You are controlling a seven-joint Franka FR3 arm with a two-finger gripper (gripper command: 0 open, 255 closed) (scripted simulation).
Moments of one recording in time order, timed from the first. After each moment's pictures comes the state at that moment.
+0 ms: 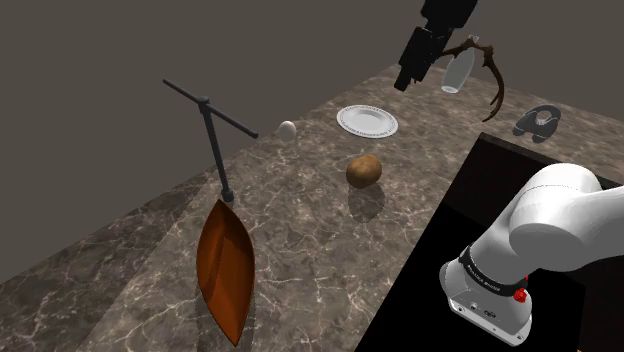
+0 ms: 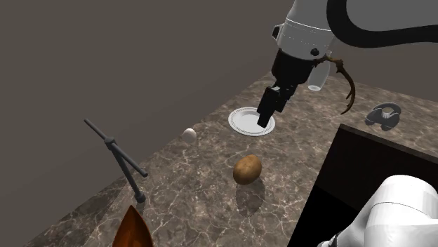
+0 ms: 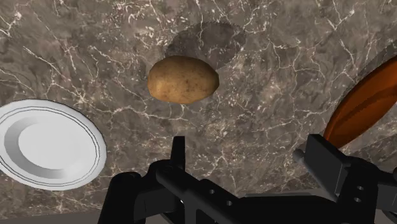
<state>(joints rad) 0.00 -0.79 0.03 -2.30 0.12 1.63 -0.06</state>
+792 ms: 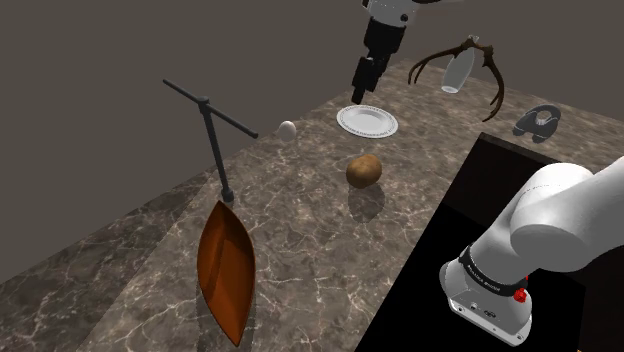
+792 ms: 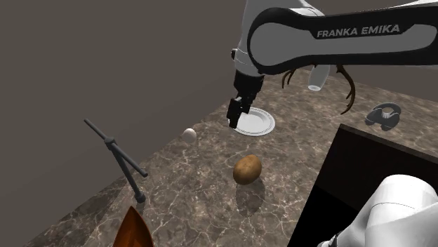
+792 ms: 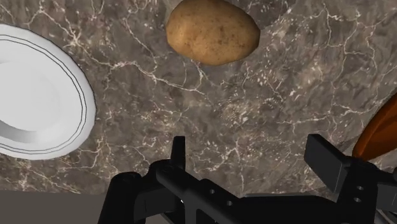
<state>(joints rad) 0.02 -0.46 -0.01 -2.25 0.07 1.88 -0.24</state>
